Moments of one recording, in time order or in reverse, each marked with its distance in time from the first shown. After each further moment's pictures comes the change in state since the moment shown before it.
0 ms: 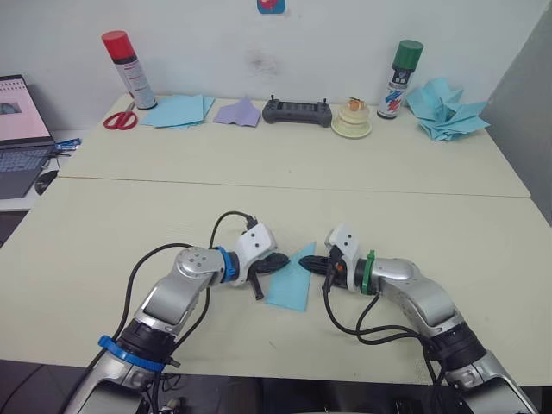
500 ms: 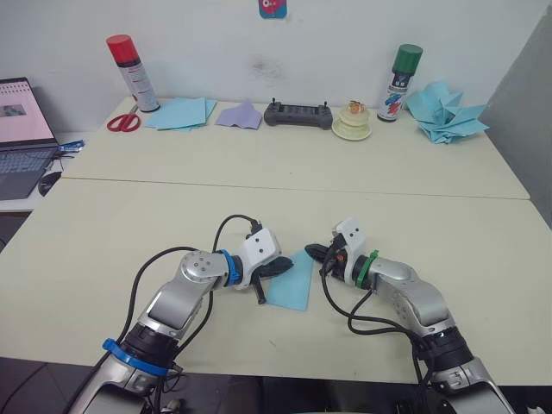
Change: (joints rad) left arm 0.020 -0.002 -0.019 -0.003 0.039 -0.027 -0.001; right arm 0.020 0.132 -0.125 0.065 -0.006 0.020 -0.181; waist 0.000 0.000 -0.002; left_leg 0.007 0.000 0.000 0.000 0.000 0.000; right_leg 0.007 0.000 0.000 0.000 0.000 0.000
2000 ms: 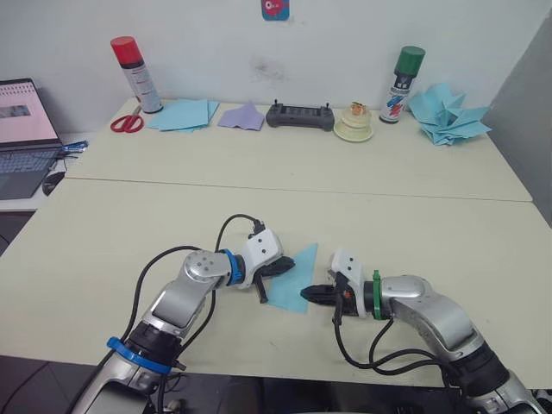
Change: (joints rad) left arm -0.005 -0.007 -0.013 0.014 0.022 -0.030 -0.001; right arm 0.119 -0.242 0.176 -0.304 0.027 0.166 0.329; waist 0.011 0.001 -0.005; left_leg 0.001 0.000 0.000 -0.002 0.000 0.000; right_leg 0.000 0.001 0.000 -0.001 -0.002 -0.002
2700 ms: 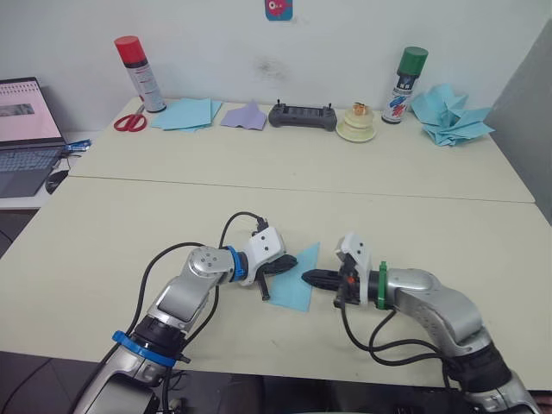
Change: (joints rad) left arm -0.052 -0.029 -0.006 0.087 0.005 -0.038 -0.018; right arm -0.053 0.105 -0.108 0.049 0.038 0.029 -0.156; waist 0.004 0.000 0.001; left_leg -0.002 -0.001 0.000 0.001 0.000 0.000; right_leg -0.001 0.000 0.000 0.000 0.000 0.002
